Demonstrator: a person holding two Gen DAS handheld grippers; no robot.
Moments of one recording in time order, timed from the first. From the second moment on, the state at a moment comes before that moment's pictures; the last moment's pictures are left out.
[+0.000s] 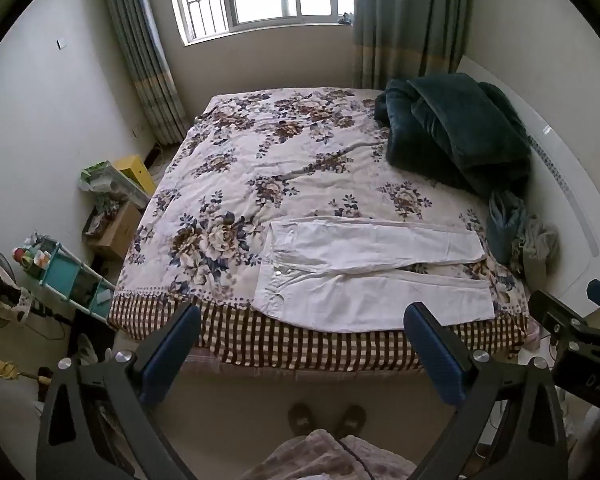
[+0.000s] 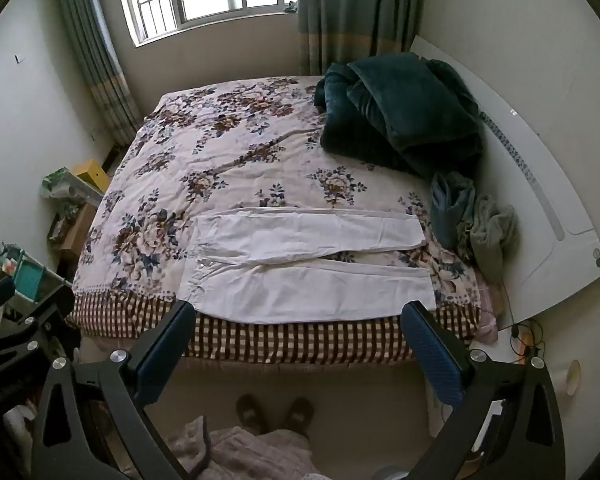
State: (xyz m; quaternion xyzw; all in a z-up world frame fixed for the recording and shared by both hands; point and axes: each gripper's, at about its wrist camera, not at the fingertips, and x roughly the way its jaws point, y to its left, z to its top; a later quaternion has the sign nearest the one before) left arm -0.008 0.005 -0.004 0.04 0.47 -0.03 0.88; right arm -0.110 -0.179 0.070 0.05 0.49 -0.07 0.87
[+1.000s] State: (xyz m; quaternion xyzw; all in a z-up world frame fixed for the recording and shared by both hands) left arm -0.005 0.007 0.025 0.04 0.46 -0.02 0.89; right arm -0.119 -0.169 0.080 0.05 0.48 -0.07 0.87
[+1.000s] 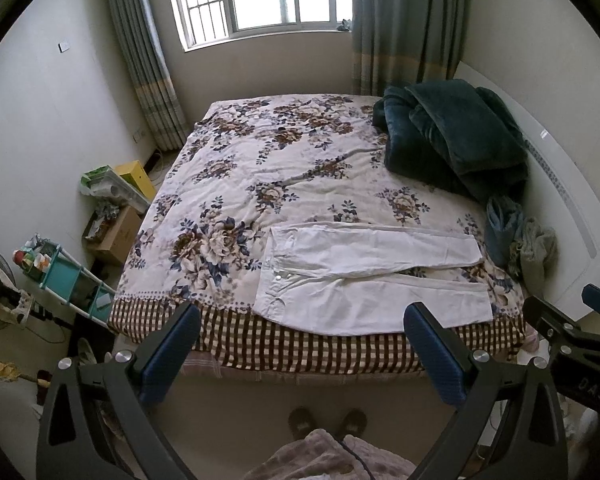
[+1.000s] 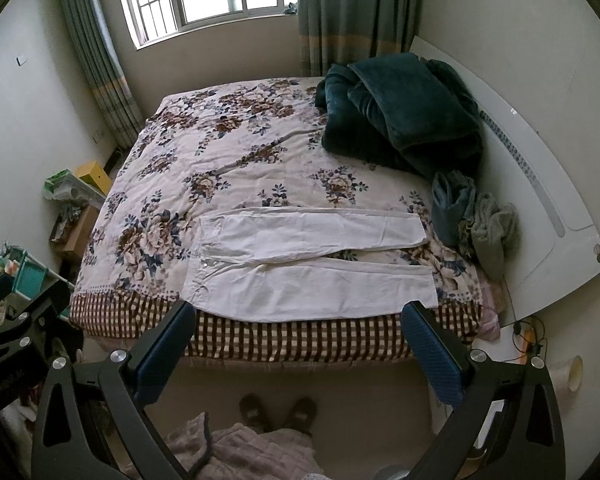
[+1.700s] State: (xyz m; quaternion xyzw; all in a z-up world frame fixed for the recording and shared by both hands) left arm -0.004 0.005 0.024 0.04 0.46 -0.02 0.89; right arm -0.123 -0.166 0.081 0.05 0.47 -0.07 0.88
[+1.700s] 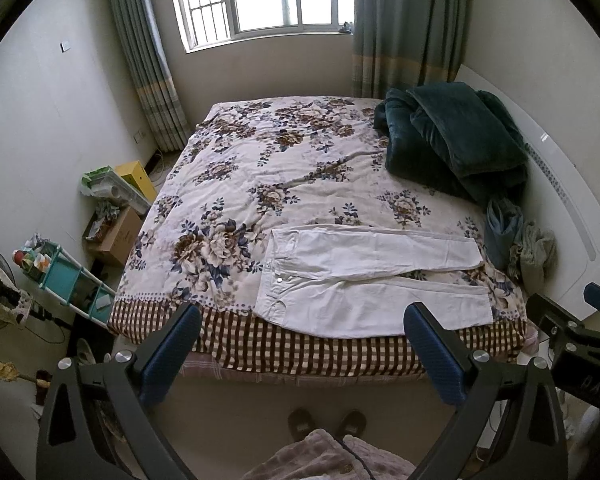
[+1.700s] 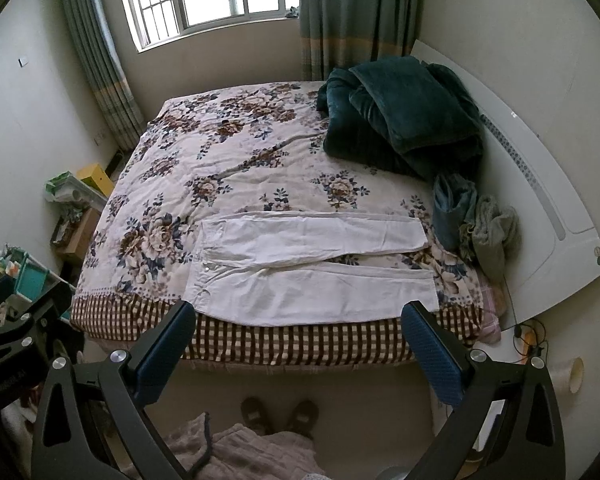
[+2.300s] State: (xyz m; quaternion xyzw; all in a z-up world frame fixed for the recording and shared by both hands) left arm -0.003 -0.002 0.026 0.04 0.46 -0.03 0.89; right arm -0.119 -0.167 0.085 0.05 0.47 -0.07 0.88
